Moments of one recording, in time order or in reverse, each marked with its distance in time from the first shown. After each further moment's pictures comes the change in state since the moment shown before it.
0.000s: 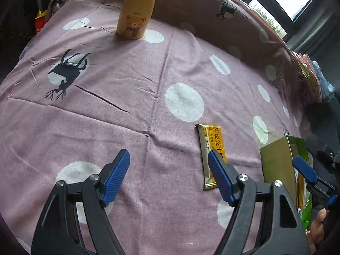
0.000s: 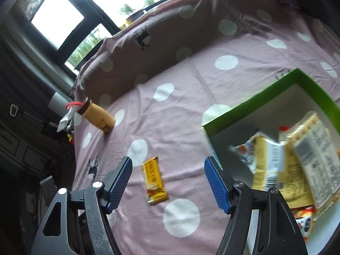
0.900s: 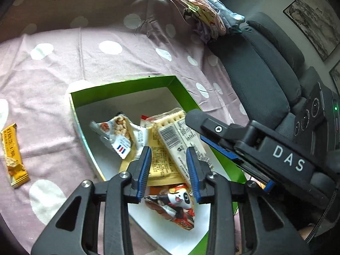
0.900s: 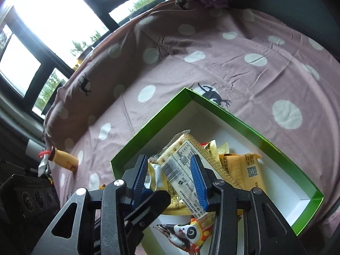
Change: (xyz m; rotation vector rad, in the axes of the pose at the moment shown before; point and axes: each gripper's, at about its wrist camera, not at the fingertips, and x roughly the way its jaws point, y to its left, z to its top) left arm -0.002 -0.230 -0.058 0.401 0.180 -0.491; right arm -0.107 -0.118 0.005 0.252 -0.187 -0.215
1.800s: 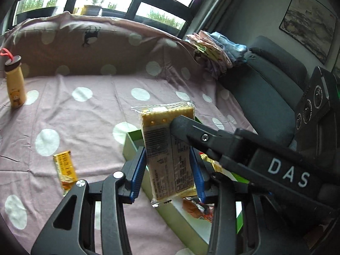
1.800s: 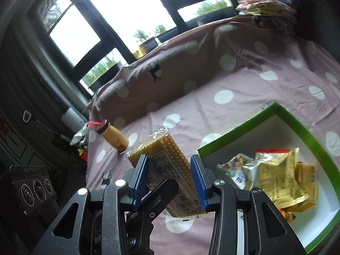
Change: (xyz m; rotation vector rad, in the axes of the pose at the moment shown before) left arm -0.072 0.014 -0.008 0.077 -0.246 0.105; right arm -0.016 0.087 -0.028 -0.210 -0.040 0.218
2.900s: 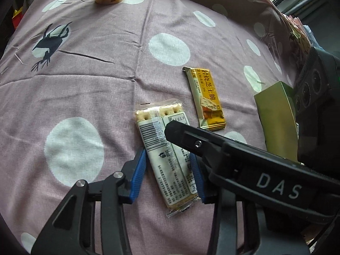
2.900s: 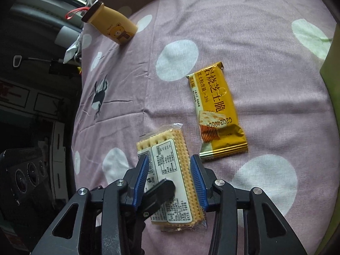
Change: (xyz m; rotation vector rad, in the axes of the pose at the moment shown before) left arm -0.024 0.179 -0.072 -0.361 0.333 0.339; right arm 0.189 0.074 -0.112 -0.095 0.666 0.114
